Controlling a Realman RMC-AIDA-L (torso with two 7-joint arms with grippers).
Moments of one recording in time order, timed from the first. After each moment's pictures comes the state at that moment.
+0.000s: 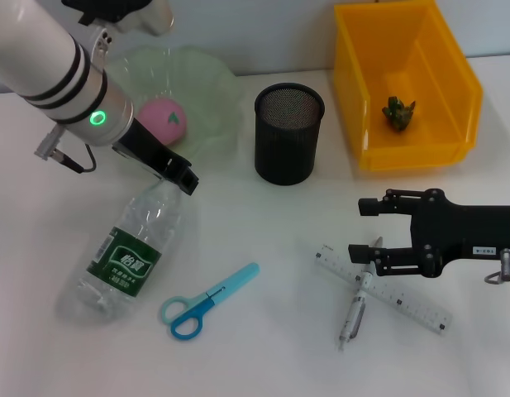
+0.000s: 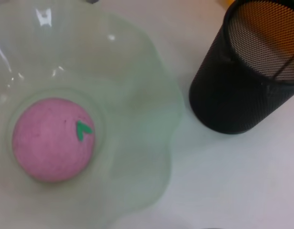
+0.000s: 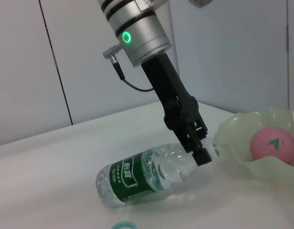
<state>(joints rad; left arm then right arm) -1.01 -2.07 1.27 0.85 2.65 1.35 -2.67 0.43 2.05 -0.68 -0.68 -2.00 -1.65 1.22</state>
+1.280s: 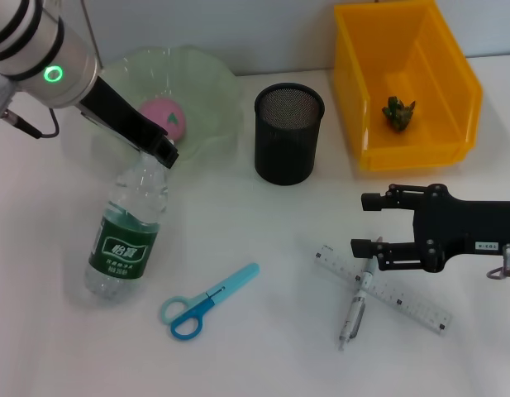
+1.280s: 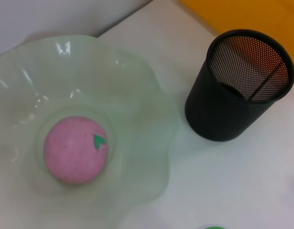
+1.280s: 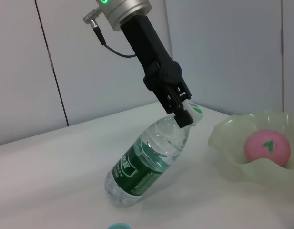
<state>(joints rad) -0.98 -2.06 1.18 1.11 2.70 1.58 -2.67 0.44 2.05 -0.67 -0.68 -2.00 -1.65 1.22</state>
